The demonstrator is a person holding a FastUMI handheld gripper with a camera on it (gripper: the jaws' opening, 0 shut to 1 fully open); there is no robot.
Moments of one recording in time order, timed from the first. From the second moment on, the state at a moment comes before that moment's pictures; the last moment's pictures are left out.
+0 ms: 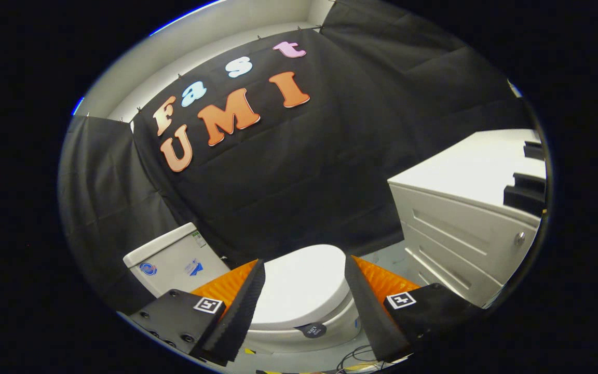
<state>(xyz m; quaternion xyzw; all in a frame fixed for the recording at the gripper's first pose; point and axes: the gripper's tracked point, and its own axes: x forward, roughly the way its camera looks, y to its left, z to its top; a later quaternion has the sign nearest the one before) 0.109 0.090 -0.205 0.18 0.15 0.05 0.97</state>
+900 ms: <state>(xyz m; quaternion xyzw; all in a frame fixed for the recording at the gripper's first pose) 0.106 0.112 -0.338 0.36 0.30 0.08 0.88</state>
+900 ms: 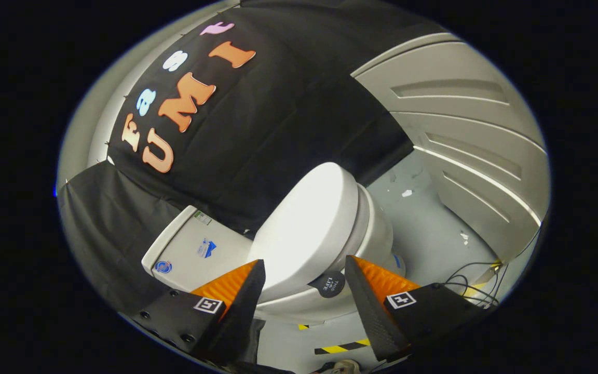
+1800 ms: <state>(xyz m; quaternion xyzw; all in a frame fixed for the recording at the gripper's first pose) 0.131 0.149 -0.416 0.53 0.37 0.10 0.76</state>
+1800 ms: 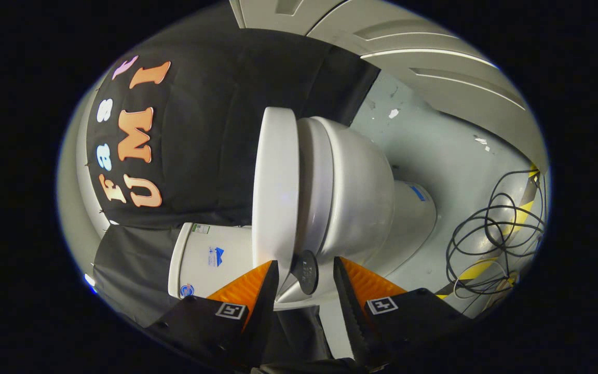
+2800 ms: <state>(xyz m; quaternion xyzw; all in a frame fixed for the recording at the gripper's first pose) 0.138 0.146 -0.419 0.53 0.34 0.10 0.77</state>
